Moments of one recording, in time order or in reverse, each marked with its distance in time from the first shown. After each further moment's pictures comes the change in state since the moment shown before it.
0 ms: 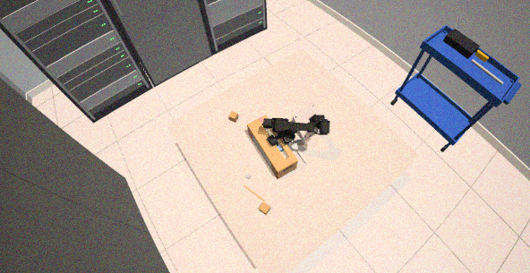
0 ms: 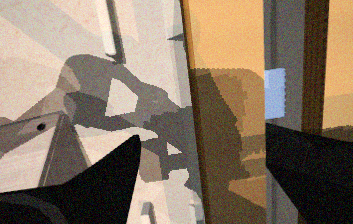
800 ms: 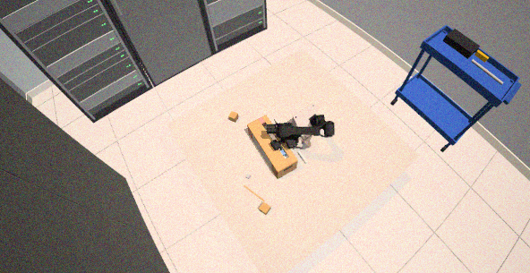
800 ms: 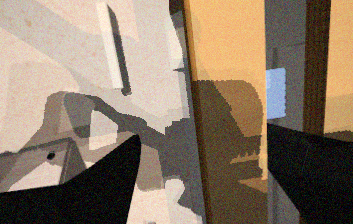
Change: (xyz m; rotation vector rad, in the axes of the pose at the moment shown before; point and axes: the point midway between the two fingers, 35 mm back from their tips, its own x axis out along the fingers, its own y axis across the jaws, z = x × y) arm 0.008 0.000 0.036 0.003 -0.003 0.001
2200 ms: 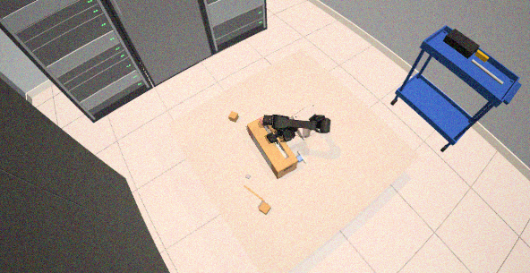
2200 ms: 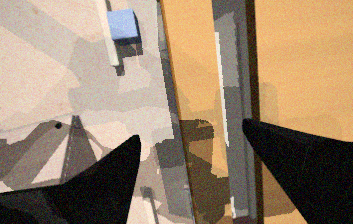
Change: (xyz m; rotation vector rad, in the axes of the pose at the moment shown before) arm -0.045 -0.006 -0.024 0.020 0.014 -0.022
